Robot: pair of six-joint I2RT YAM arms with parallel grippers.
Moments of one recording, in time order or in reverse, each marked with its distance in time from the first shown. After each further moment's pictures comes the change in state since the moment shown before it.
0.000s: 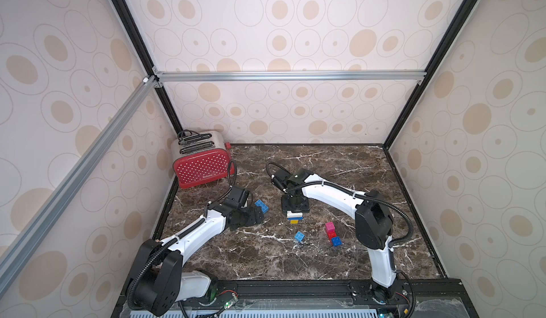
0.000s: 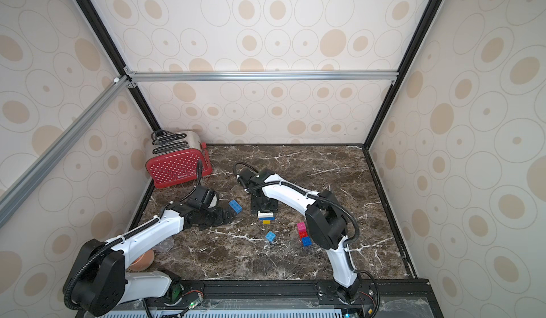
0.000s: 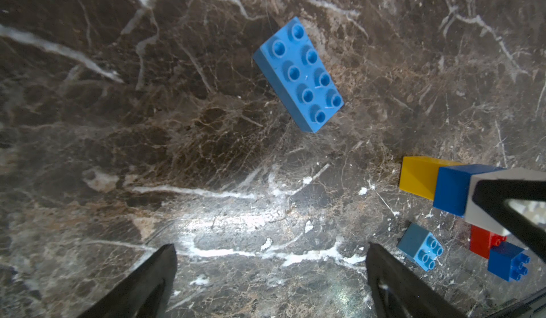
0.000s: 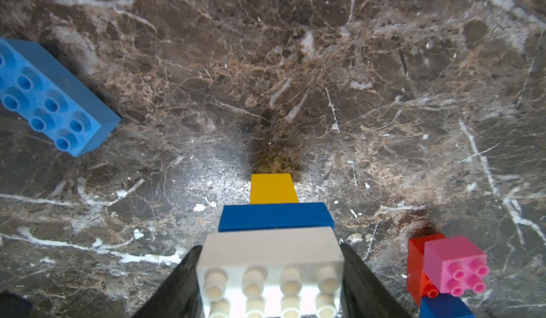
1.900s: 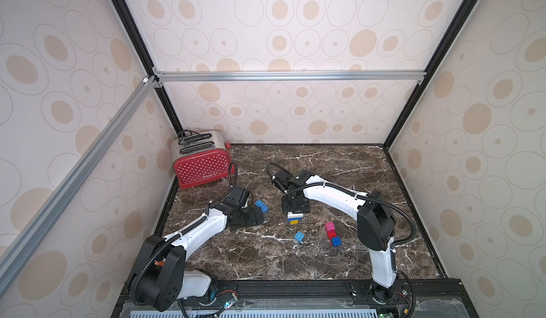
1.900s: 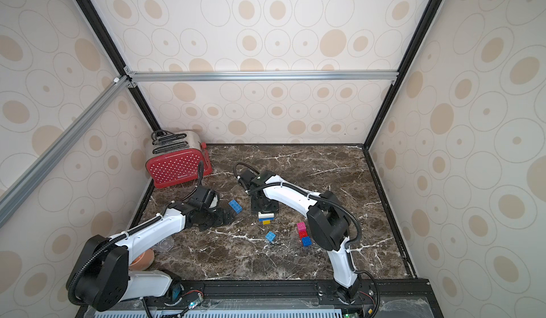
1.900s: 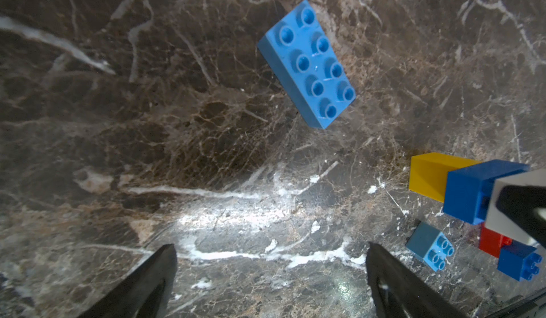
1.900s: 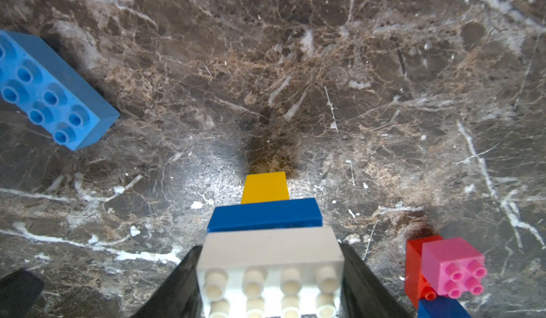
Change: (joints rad) left arm 0.008 0.033 0.000 0.000 0.015 0.015; right arm 0.004 -0.025 -0.039 0.020 0.008 -0.020
